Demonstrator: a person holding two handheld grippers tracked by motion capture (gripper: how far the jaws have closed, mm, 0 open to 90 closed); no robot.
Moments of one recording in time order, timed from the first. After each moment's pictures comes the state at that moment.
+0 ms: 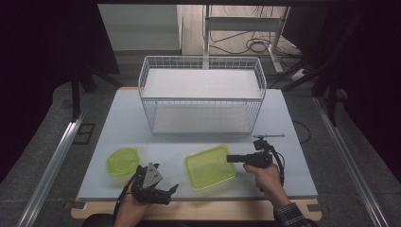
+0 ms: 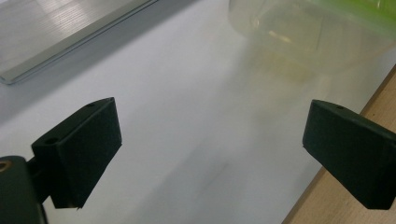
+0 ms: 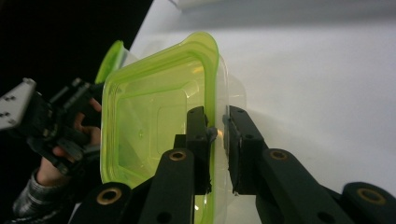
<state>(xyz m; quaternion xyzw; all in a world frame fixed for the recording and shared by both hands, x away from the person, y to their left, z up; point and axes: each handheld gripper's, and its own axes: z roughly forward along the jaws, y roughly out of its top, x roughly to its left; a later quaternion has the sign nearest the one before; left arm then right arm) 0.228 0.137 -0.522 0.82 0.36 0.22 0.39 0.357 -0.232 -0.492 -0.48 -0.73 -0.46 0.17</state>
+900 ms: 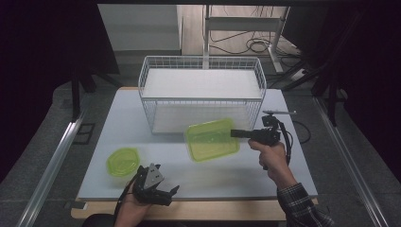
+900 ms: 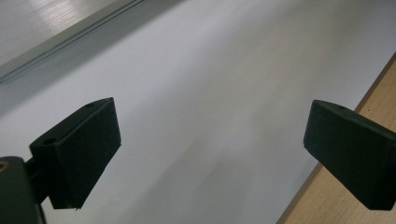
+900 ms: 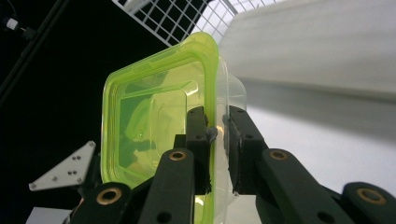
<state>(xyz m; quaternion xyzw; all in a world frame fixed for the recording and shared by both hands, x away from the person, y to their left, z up) 0.228 0.134 -0.525 0.82 0.35 0.21 0.39 0.385 -0.233 -0.416 -0.47 -0.70 -0.51 0.14</state>
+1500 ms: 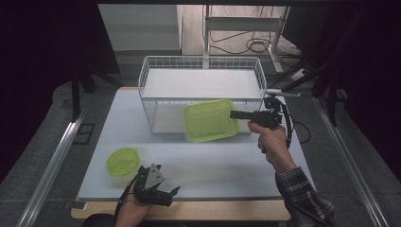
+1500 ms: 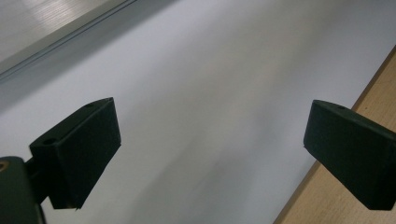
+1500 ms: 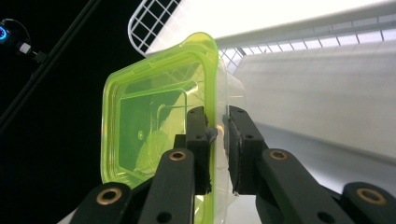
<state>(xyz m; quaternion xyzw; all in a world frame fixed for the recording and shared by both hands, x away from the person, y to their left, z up) 0.228 0.133 -0.526 0.82 0.35 0.21 0.39 0.405 -0.222 -0.366 -0.47 -0.69 -0.54 0.11</state>
